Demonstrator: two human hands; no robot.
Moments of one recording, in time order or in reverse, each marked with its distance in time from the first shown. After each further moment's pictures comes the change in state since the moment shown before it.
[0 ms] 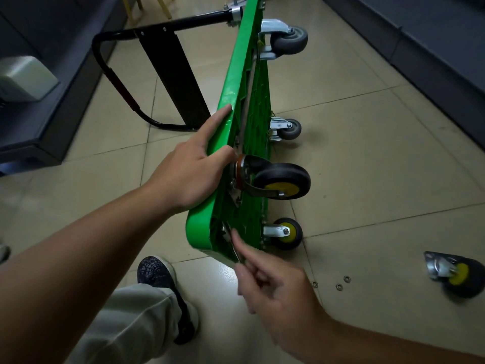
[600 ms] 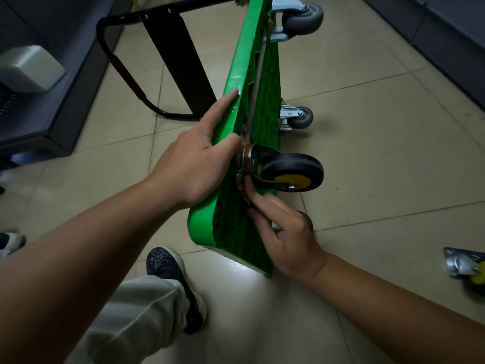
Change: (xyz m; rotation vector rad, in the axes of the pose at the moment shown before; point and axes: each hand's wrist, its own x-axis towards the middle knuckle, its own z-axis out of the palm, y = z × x) left_hand 0.002 -0.005 0.000 0.059 0.046 -0.008; right_hand 0.069 0.055 -0.020 -0.284 0.038 -0.305
